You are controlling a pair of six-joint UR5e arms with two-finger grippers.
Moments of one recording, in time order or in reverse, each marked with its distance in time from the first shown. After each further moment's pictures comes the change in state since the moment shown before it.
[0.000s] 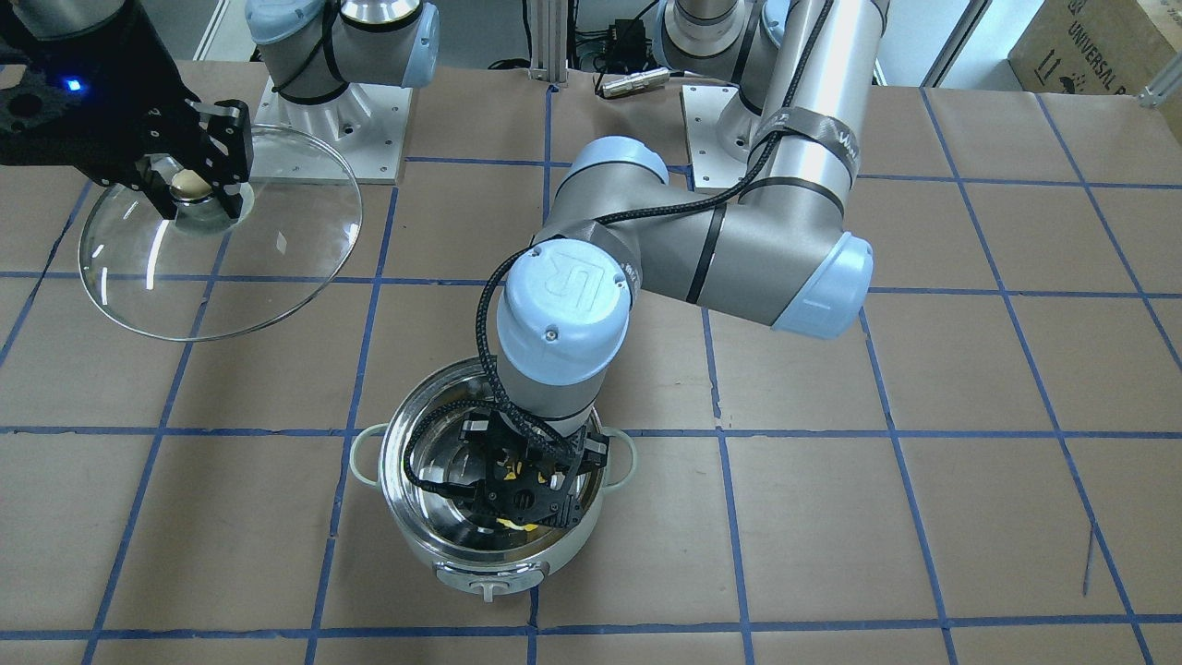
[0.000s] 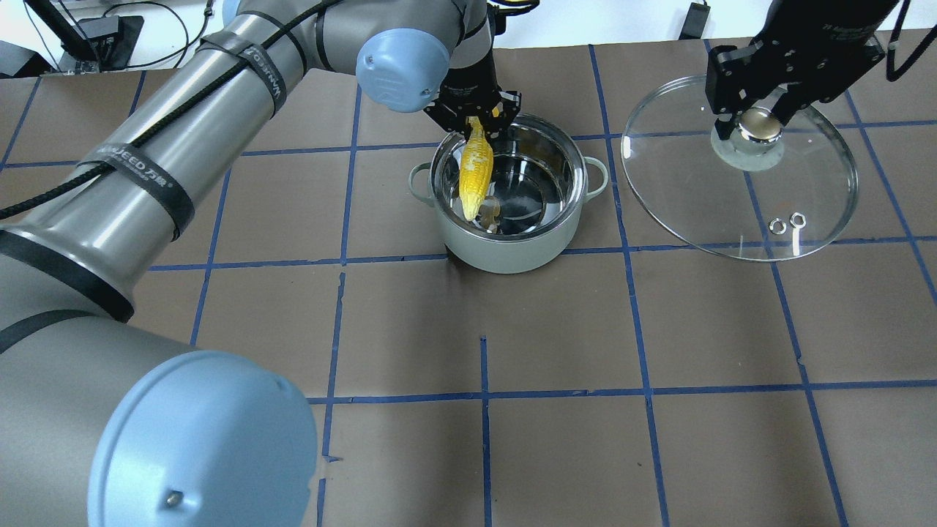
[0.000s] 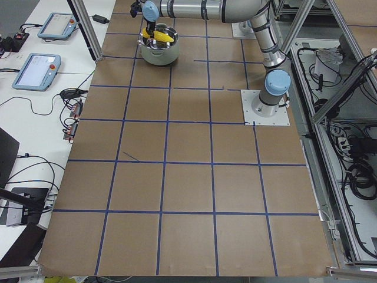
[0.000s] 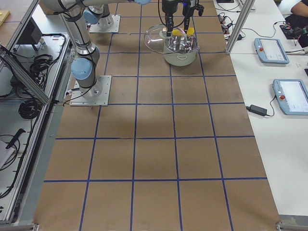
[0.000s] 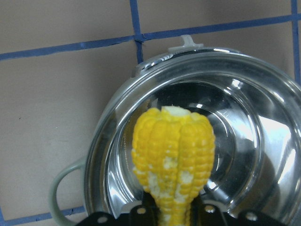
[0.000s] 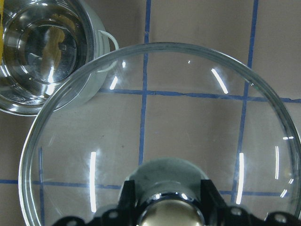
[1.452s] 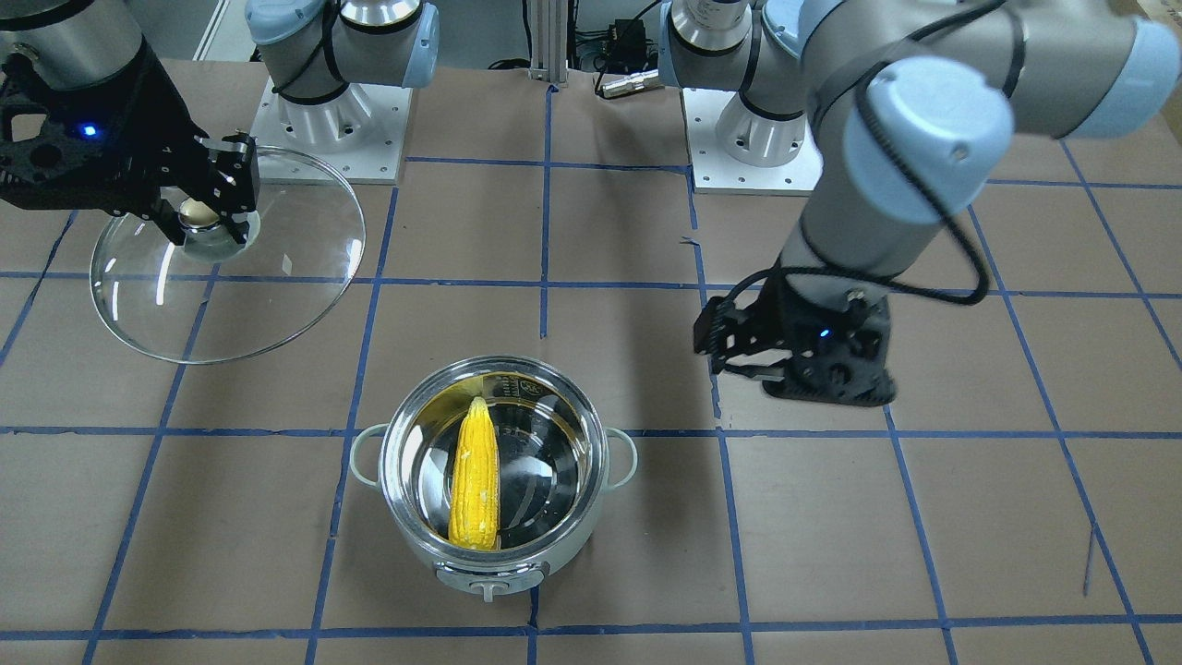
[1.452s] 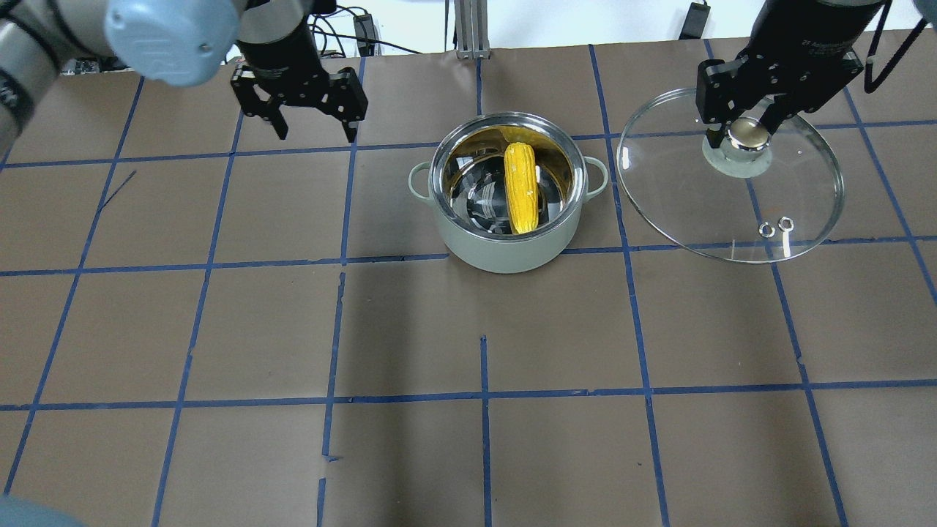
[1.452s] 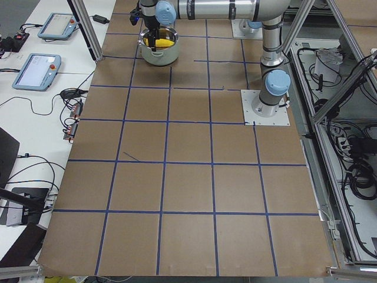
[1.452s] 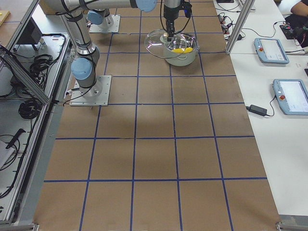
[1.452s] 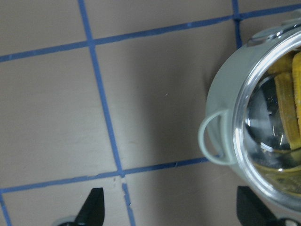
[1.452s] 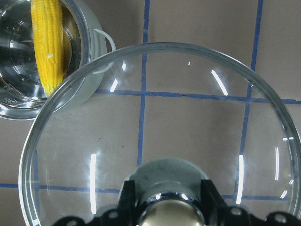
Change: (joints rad) left arm 0.310 0.412 -0.292 -0.190 0.082 0.224; right arm 0.000 0.028 0.016 -0.029 -0.003 0.000
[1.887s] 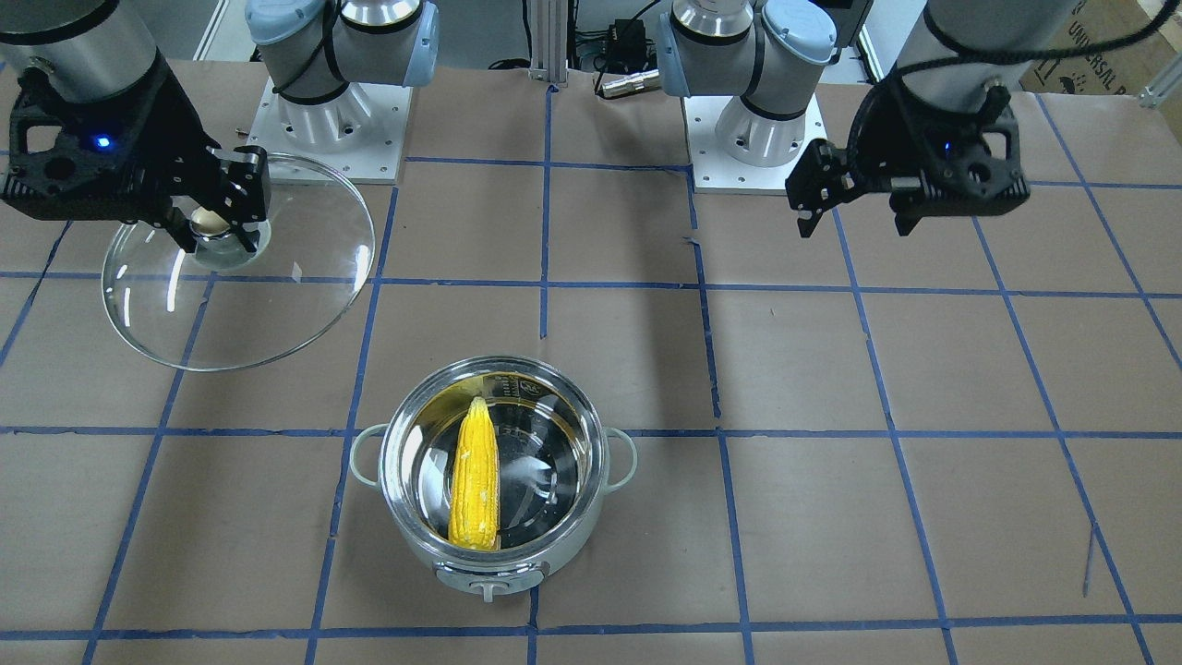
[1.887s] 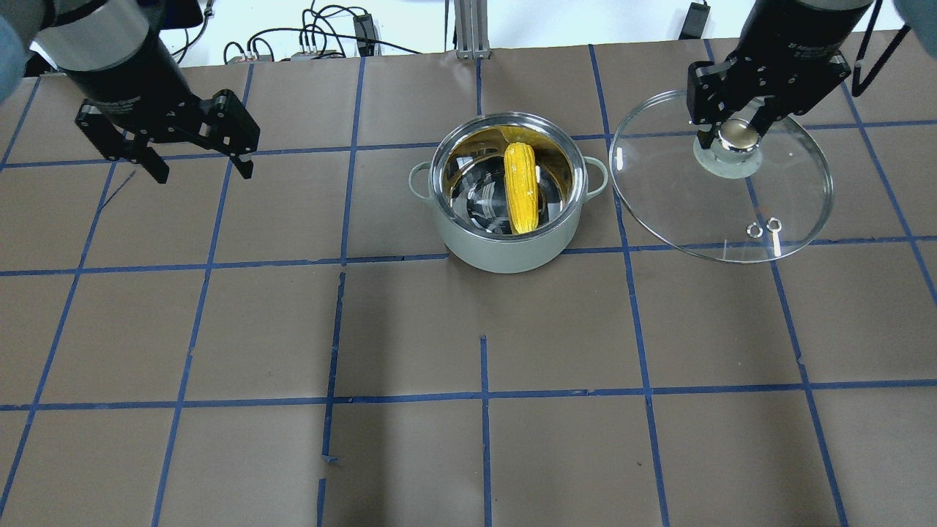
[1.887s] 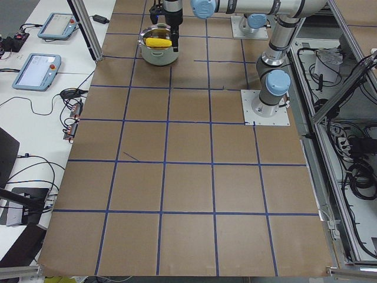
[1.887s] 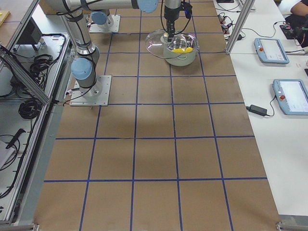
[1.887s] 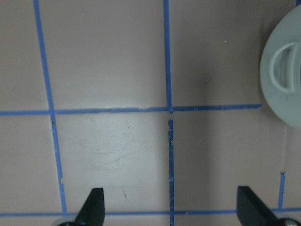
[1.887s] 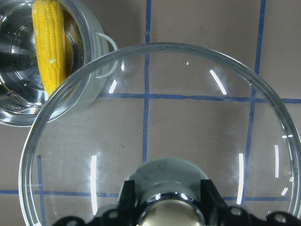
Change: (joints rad) left arm 0.090 0.247 -0.084 -0.160 0.031 -0.012; right arm 0.032 0.018 0.002 -0.029 0.001 0.067
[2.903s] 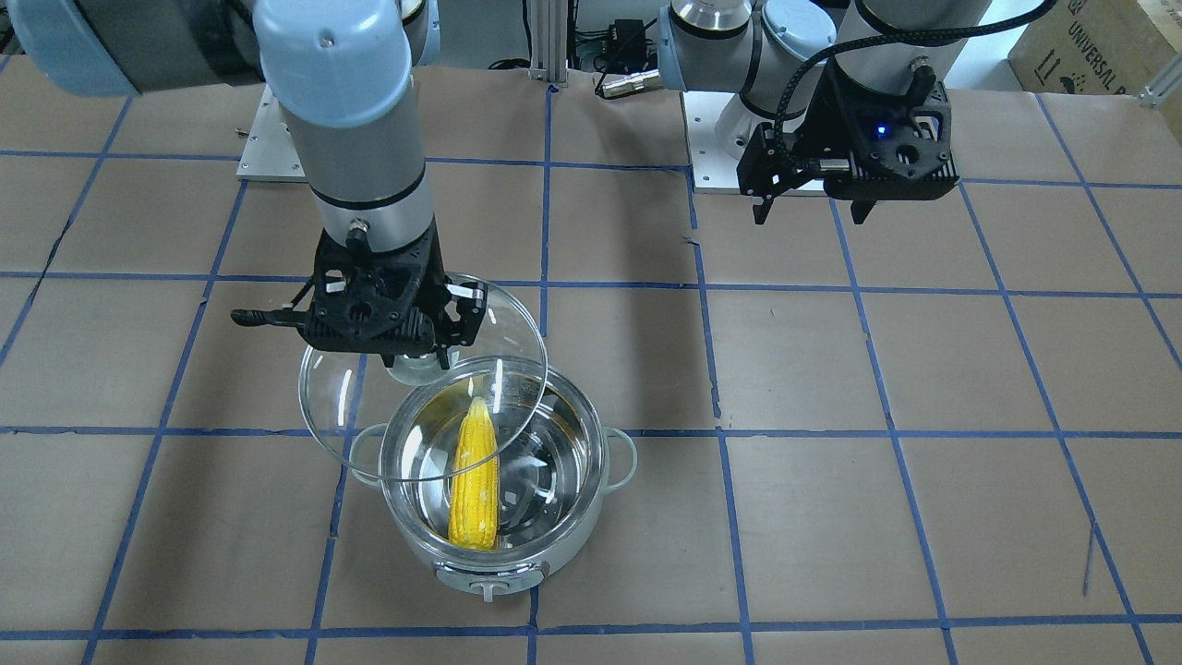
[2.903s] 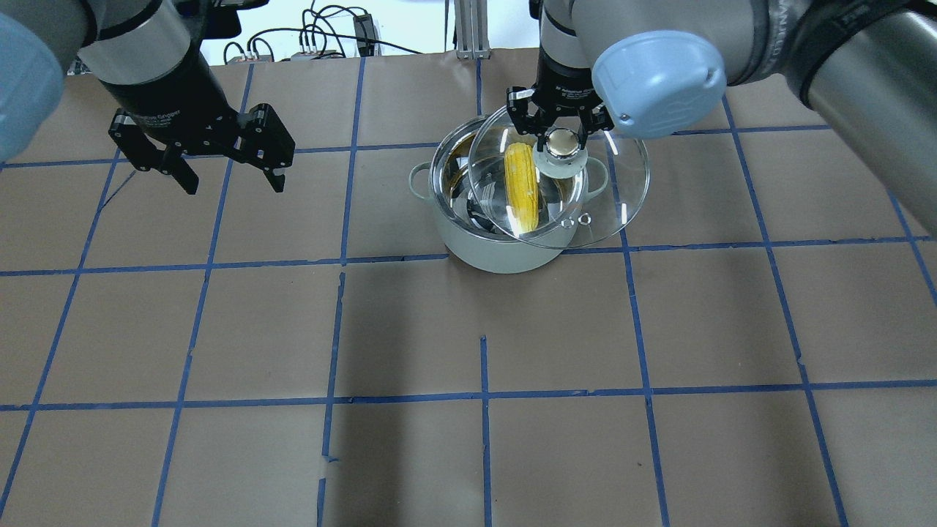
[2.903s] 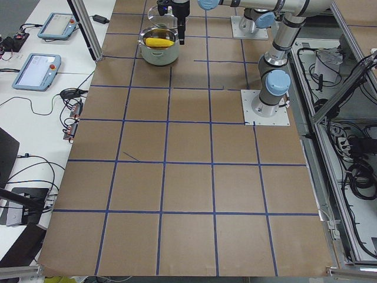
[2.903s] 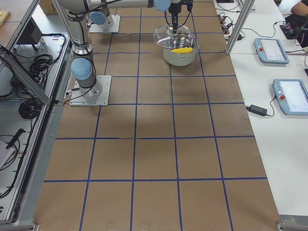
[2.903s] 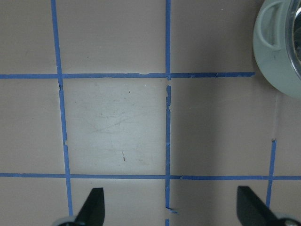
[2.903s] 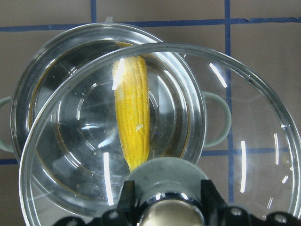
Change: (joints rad) left arm -0.084 -0.003 -0.024 0.025 0.004 -0.048; right arm 0.287 0.238 -0.013 -0.335 -0.047 0.342
